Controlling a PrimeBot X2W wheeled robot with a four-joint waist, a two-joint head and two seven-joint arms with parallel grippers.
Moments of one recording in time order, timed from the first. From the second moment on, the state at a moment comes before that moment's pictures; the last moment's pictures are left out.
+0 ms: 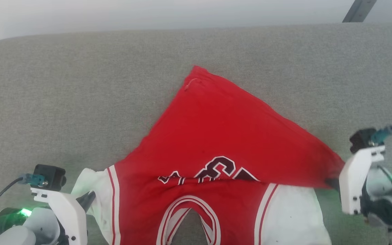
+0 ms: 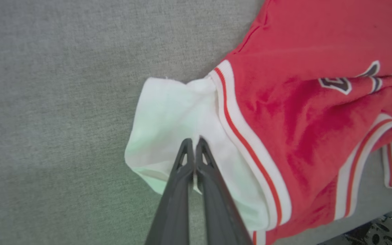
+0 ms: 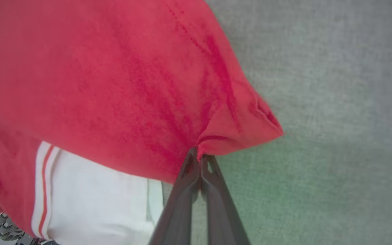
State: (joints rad) left arm -0.24 0.85 -0.67 0.01 -1.05 0.24 0.26; right arm -0.29 -0.38 0.12 0.21 0.58 0.13 0.88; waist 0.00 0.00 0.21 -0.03
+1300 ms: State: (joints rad) left arm -0.38 0.72 -0.76 0.04 -0.99 0.18 0.29; right arm -0.78 -0.22 0.25 0.38 0.39 0.13 0.72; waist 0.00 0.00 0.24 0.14
